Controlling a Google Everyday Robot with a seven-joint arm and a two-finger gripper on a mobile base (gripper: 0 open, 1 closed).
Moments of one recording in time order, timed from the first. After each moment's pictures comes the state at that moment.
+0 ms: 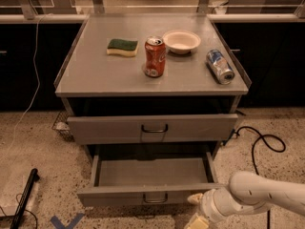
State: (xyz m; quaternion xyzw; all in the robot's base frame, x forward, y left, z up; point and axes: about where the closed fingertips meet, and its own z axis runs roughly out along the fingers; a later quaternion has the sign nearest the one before) arm 0.375 -0.142 0.415 -0.53 0.79 0.26 0.17
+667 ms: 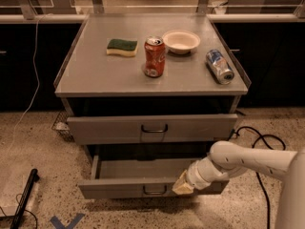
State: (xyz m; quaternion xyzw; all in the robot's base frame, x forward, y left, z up) arm 0.481 -0.110 0.420 -0.56 0.77 0.25 0.18
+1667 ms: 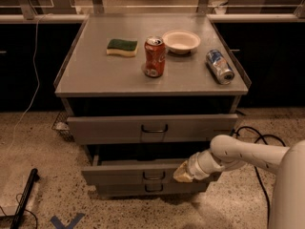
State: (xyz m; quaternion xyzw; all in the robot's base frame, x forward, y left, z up) arm 0.530 -0.117 0.416 -0.56 0.77 0.23 0.21
